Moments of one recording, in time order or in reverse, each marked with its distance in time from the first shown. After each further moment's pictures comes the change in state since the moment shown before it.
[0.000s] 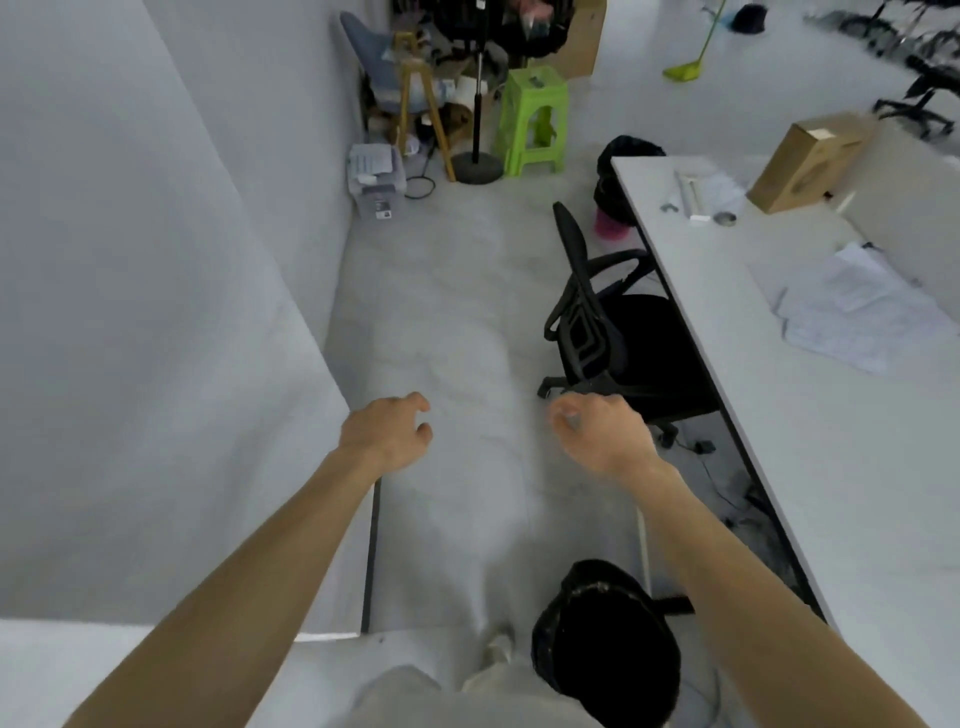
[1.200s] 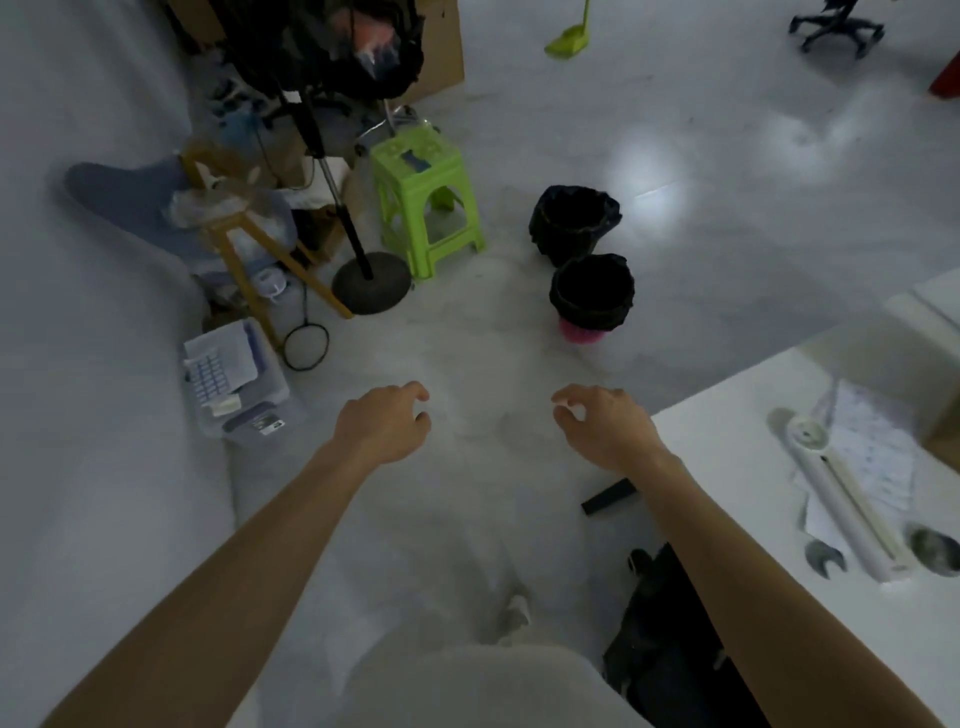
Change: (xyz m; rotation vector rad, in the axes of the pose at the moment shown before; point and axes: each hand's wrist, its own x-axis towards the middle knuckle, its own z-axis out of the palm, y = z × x) left_hand 1.074 0.209 -0.383 0.229 -0.092 0.323; right_hand 1.024 0.079 -0.262 0.173 0.052 0.299
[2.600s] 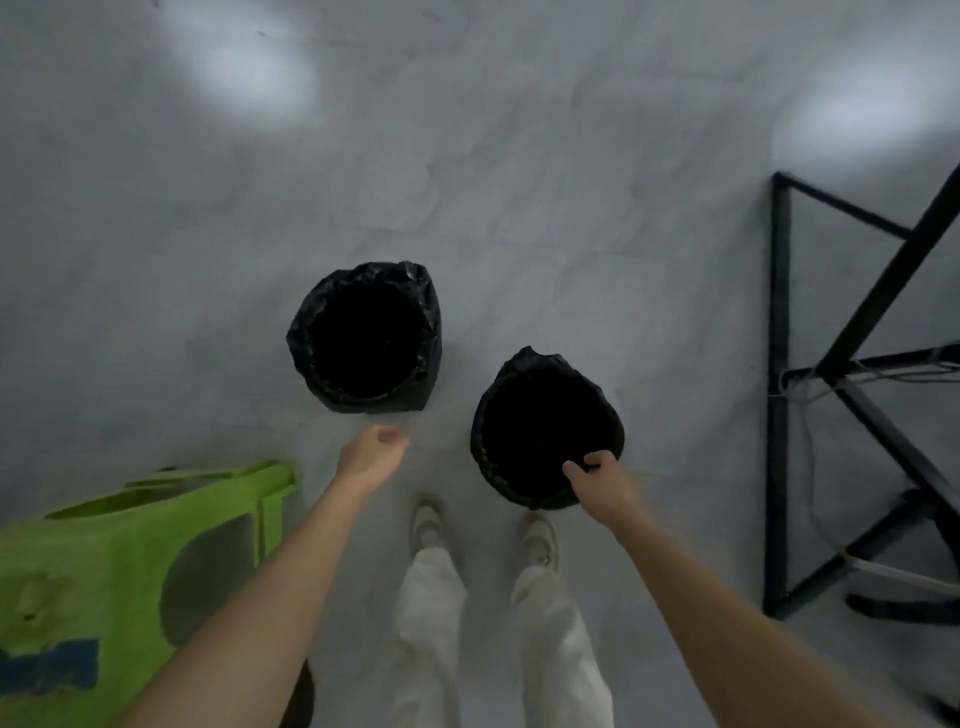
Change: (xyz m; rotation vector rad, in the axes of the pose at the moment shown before) left_hand 1.120 0.273 -0.022 0.049 -0.648 0.170; right_hand 0.847 0.255 -0.024 1.060 0.151 1.385
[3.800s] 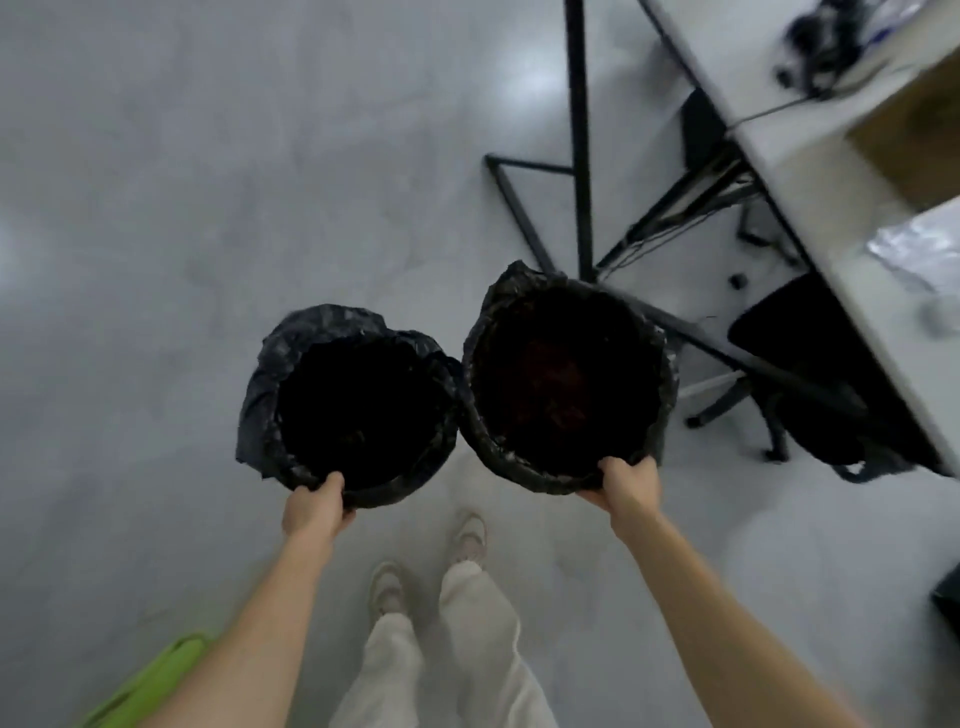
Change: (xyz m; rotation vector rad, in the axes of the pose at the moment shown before) left_hand -0.055 0.070 0.049 -0.332 -0.085 -0.011; right_hand -0.132 0.117 -0.074 1.224 0.640 0.376
